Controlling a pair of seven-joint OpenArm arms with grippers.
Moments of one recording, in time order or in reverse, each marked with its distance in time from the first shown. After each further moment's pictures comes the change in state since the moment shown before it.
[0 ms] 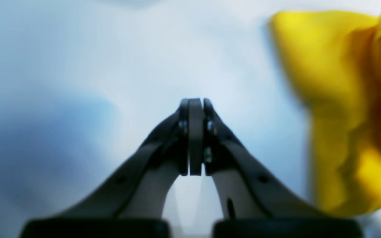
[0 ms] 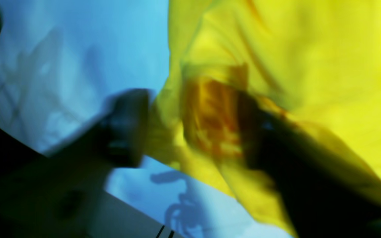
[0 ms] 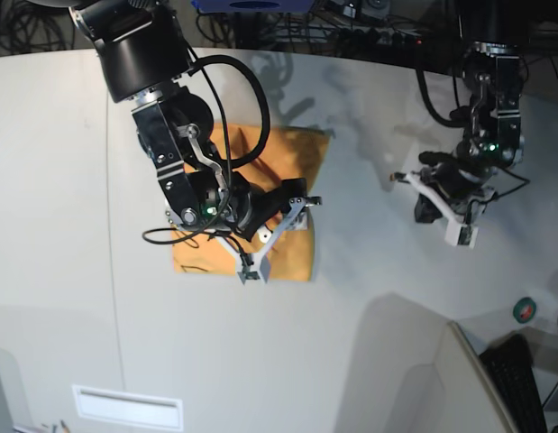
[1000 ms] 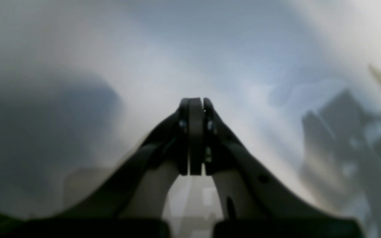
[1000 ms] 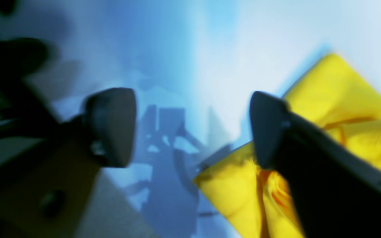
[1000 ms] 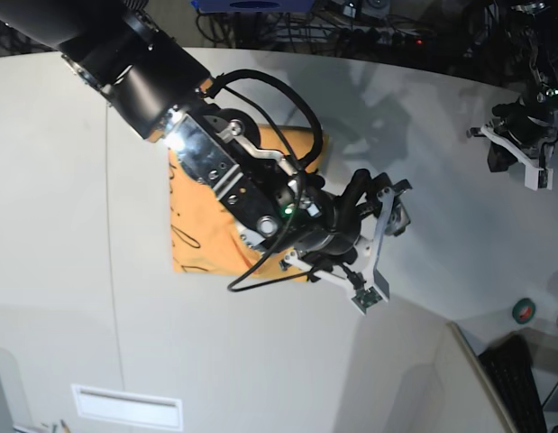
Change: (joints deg) left arm 8.4 0.7 -25.6 -1.8 -0.1 -11.4 0.2; right arm 10.1 1.6 -22.3 9.4 5.8 0.2 2.6
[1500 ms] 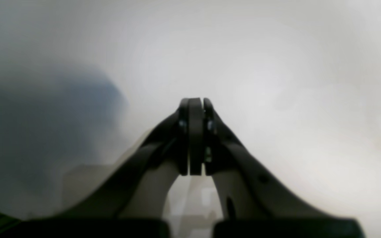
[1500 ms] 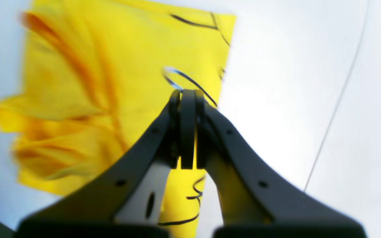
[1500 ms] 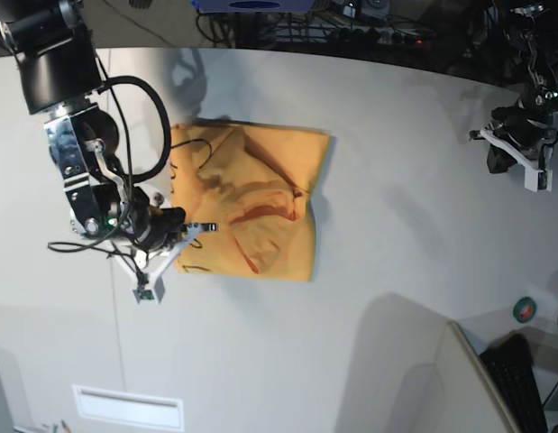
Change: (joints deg) left arm -0.7 0.1 0.2 -0.6 0.0 0.2 -0.1; right arm -9.3 14.9 25.4 -7.2 -1.5 -0.3 3.7
